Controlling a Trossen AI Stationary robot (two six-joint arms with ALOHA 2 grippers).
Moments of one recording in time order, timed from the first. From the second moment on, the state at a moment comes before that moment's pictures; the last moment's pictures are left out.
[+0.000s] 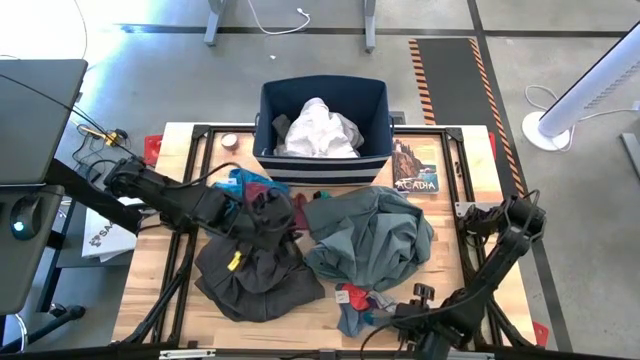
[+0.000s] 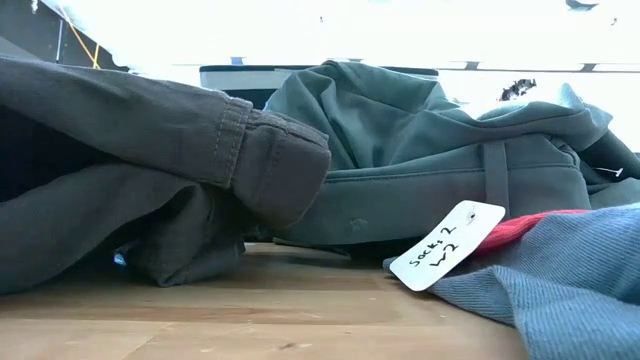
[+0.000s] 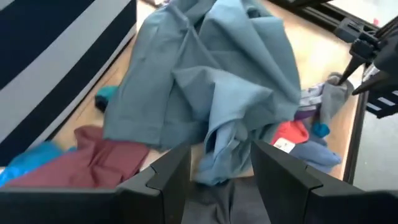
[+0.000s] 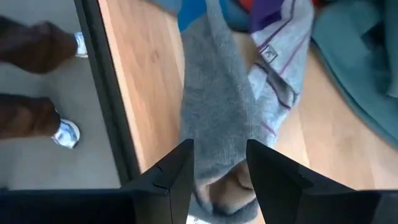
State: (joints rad) left arm -0.40 1.52 1.57 -0.98 -0.45 -0.78; right arm 0.98 1.83 1.29 -0.82 0.23 1.17
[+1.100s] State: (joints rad) left arm -0.46 1.17 1.16 -0.77 -0.46 -0.75; right arm 0.87 1.81 1.28 -0.71 0.16 1.42
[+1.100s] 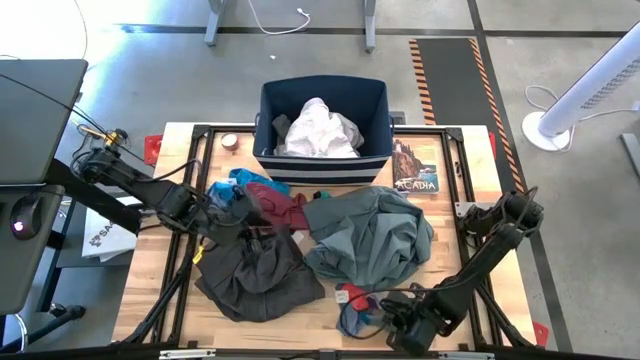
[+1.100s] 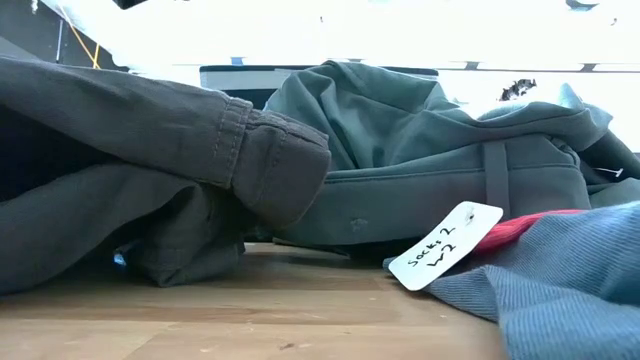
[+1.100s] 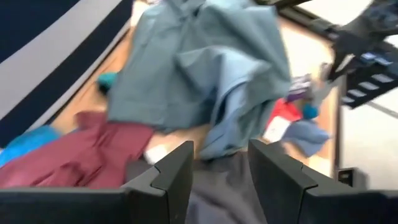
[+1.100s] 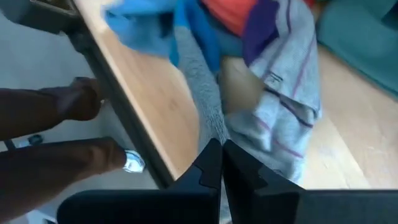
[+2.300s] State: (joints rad) left arm -0.29 1.17 1.16 0.06 -0.21 -0.49; right arm 0.63 1.81 2.16 -1.28 0.74 0.87
